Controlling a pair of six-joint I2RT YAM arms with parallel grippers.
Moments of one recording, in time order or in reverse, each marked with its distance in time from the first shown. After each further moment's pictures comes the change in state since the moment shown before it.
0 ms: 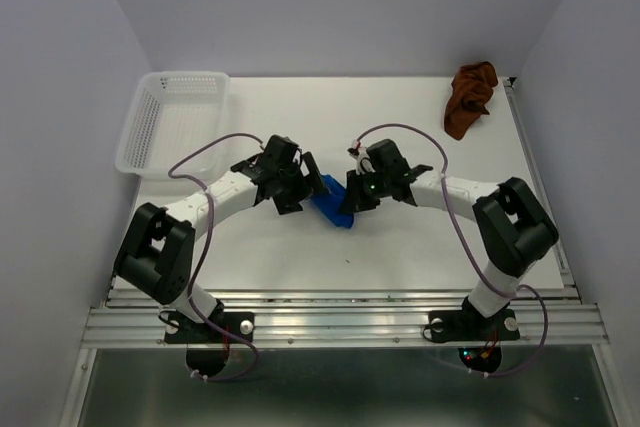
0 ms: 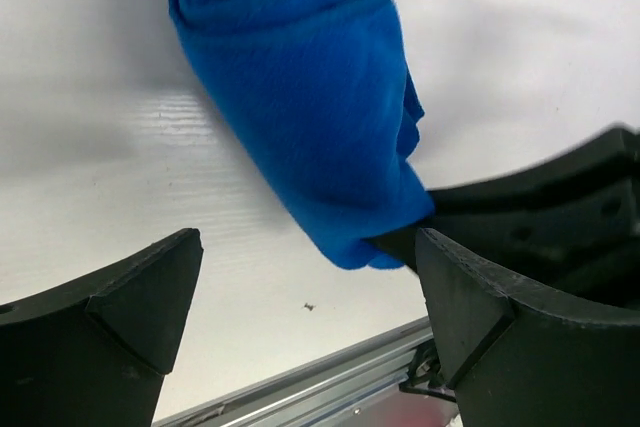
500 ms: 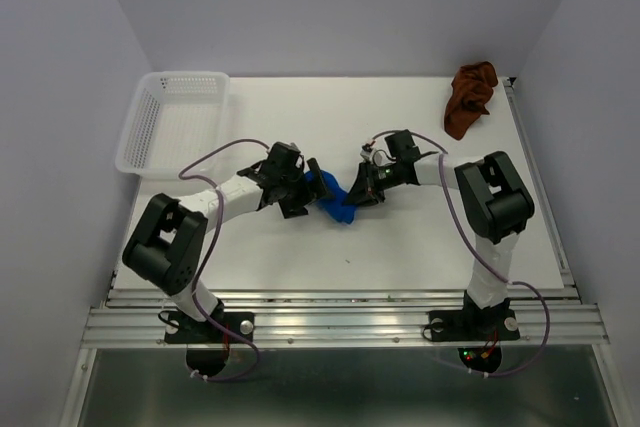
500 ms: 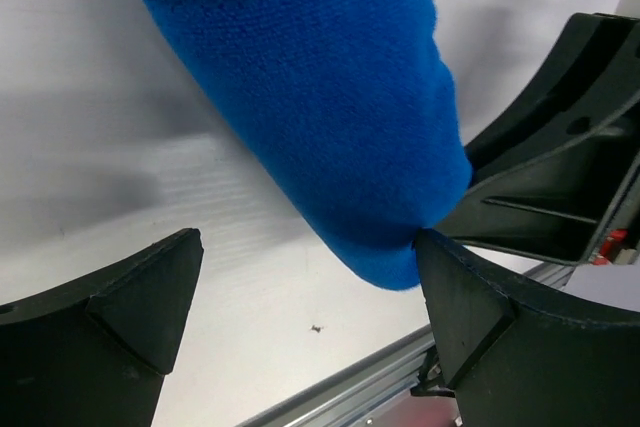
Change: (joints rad) left arm 0.000 0.026 -0.094 0.148 0.061 0.014; right arm -0.240 0.272 0.131 -0.008 -0.575 0.207
